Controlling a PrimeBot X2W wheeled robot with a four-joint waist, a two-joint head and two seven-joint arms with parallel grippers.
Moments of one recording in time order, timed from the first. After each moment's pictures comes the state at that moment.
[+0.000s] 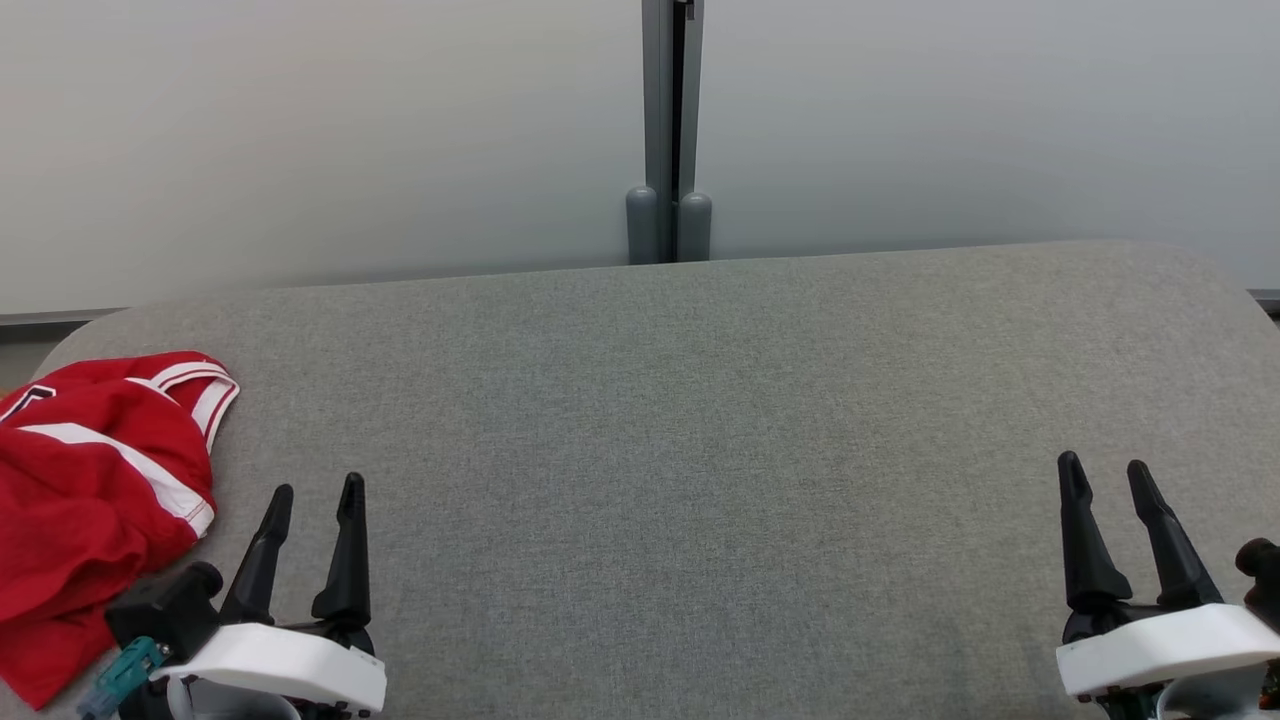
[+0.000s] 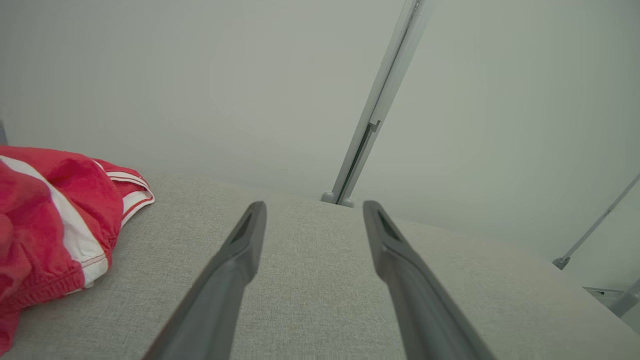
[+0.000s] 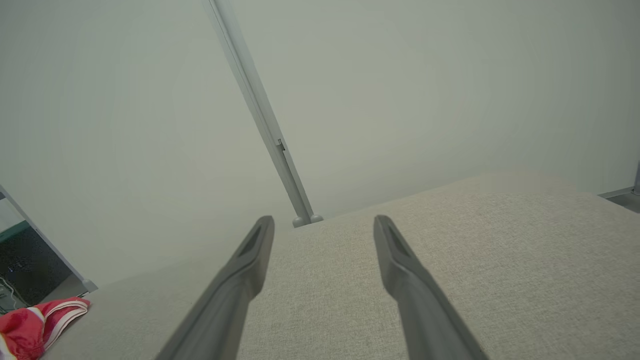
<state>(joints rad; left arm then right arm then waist) -0.03 0.10 -0.03 0.19 -0.50 -0.09 -0.15 0.00 -0.12 0.00 0.09 0.48 0.13 -0.07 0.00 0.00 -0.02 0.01</state>
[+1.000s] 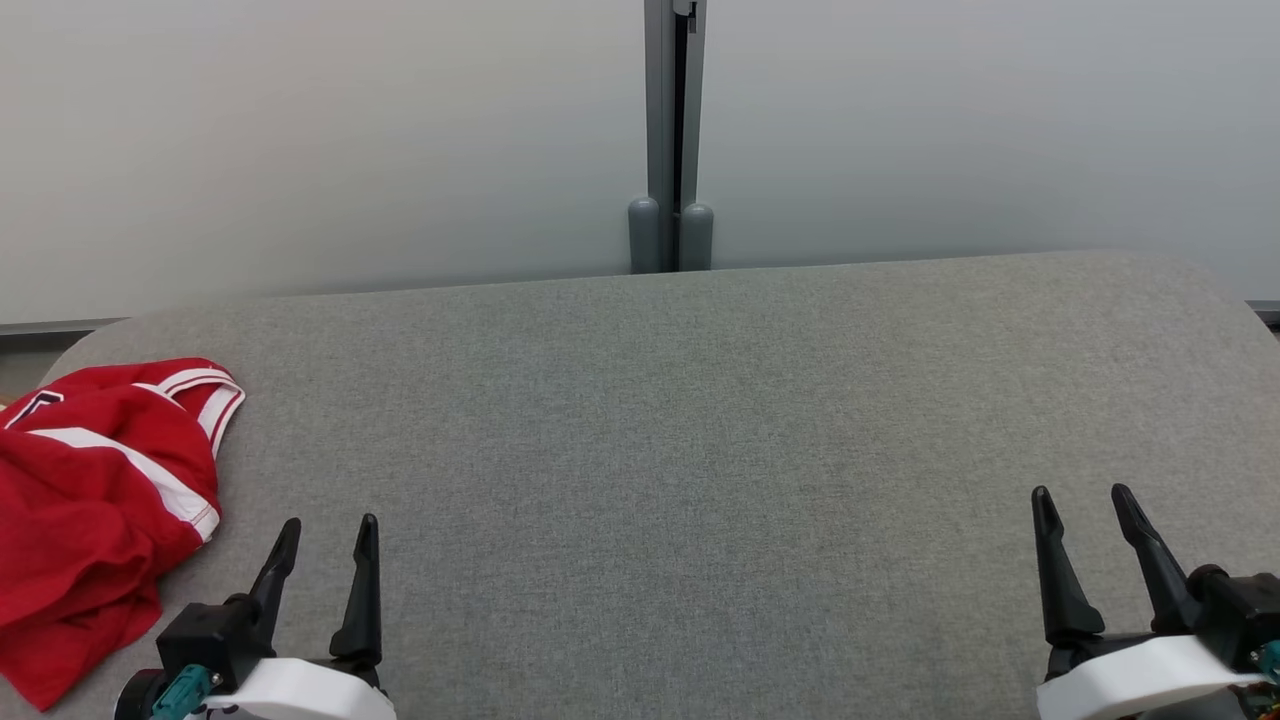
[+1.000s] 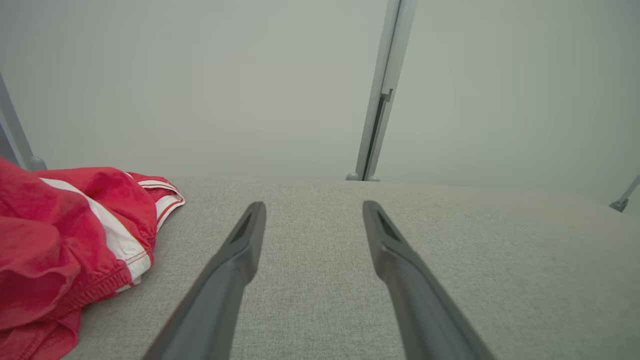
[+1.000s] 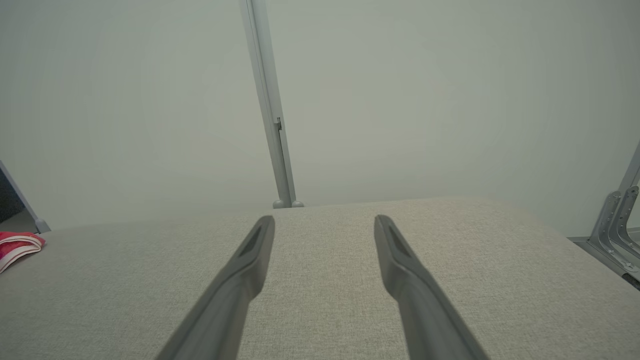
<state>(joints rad) -0.01 0.09 -0.02 0.28 -0.25 -0.08 -0.22 0.04 -0.11 0.01 0.10 0.22 0.13 -0.10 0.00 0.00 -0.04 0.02</state>
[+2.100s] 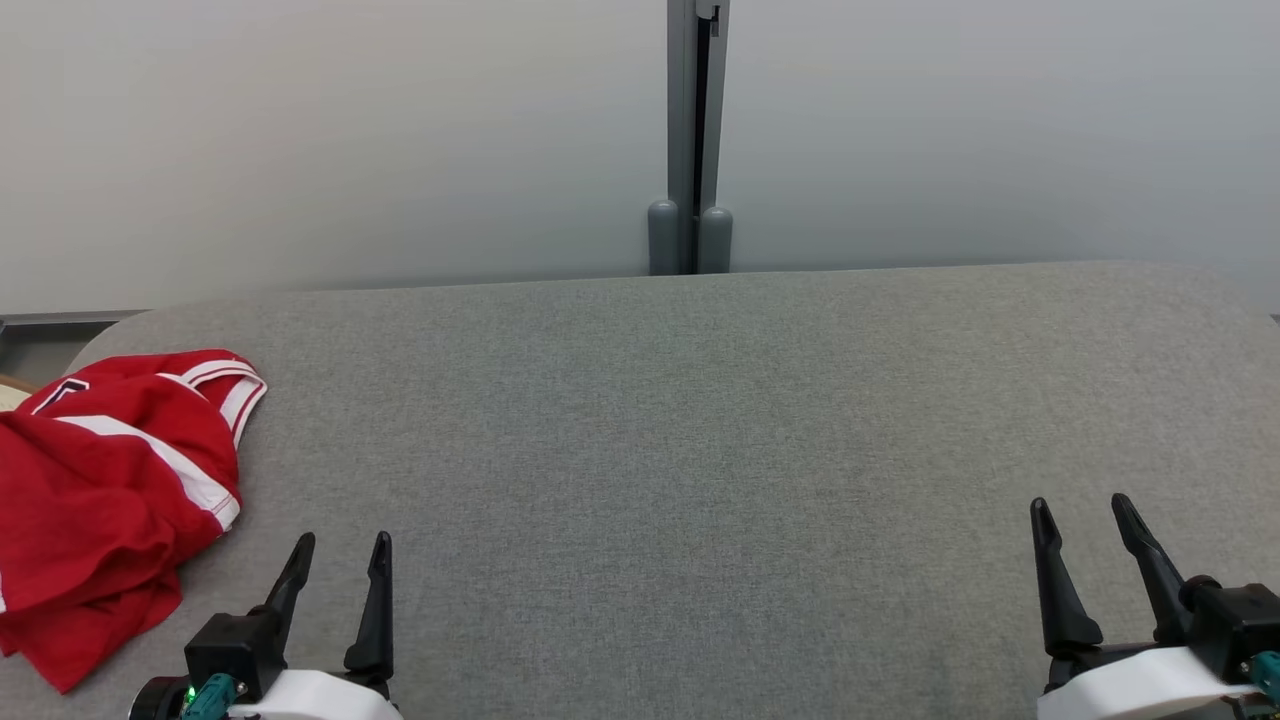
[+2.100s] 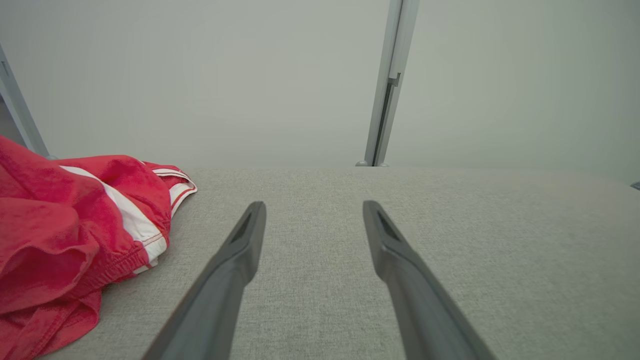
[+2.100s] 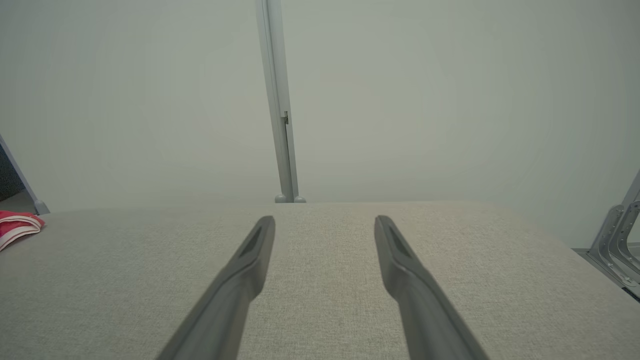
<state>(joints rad) -0.02 0.06 0.00 0.36 -0.16 -0.10 -0.26 0.06 -0.10 0.01 0.11 0.17 0.13 -0.11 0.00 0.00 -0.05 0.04</state>
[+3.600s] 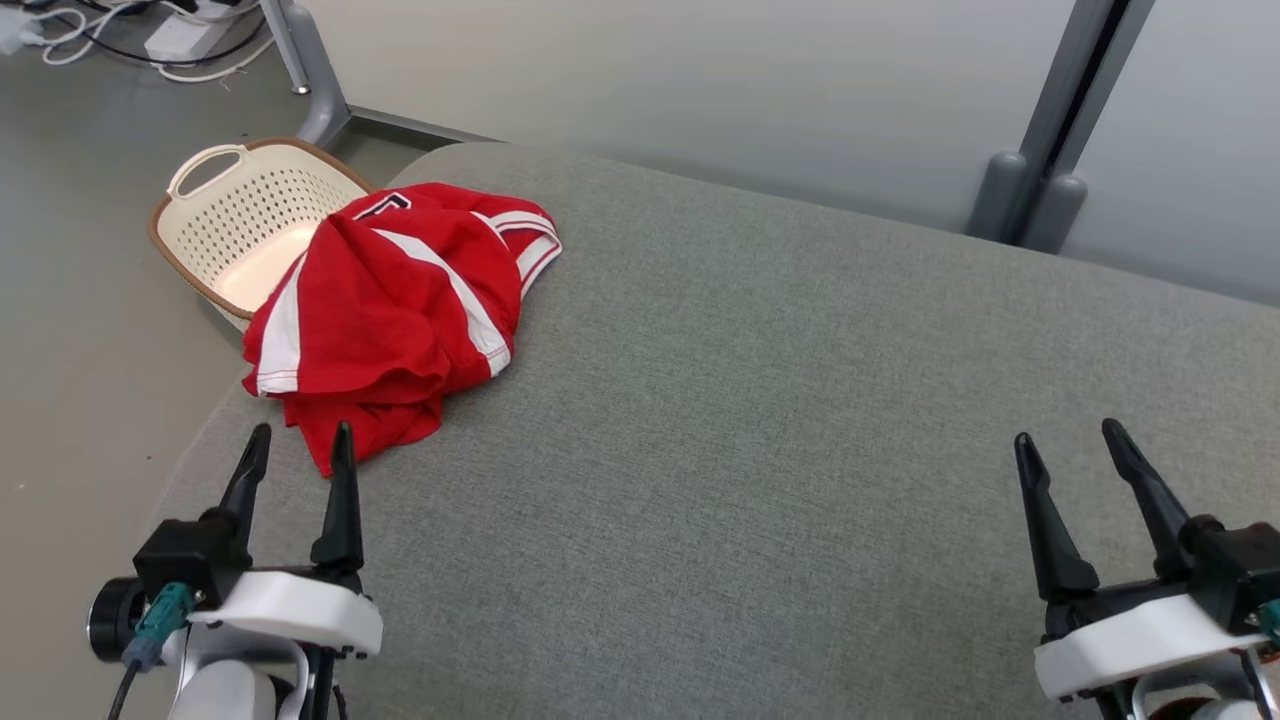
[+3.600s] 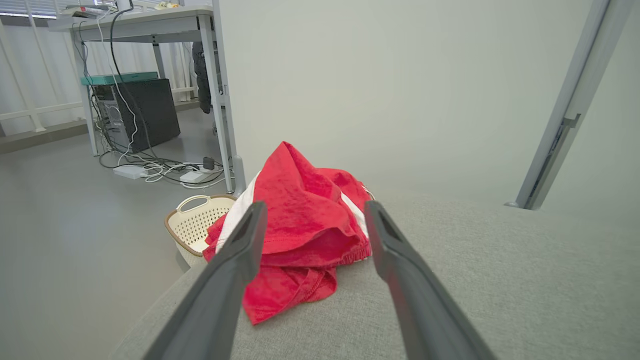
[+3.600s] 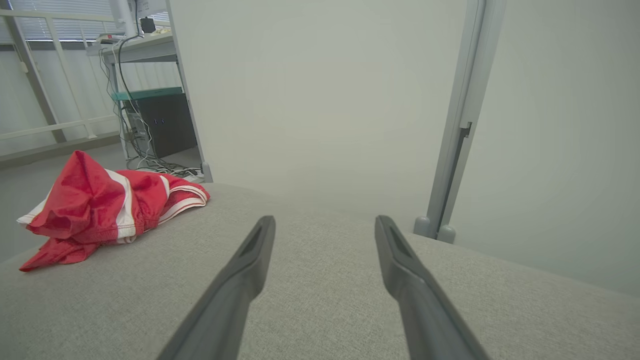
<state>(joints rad) -0.13 0.06 0.06 0.32 -0.15 -0.10 -0.26 0.03 -0.13 0.05 -0.06 0.14 0.13 -0.03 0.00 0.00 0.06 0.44</state>
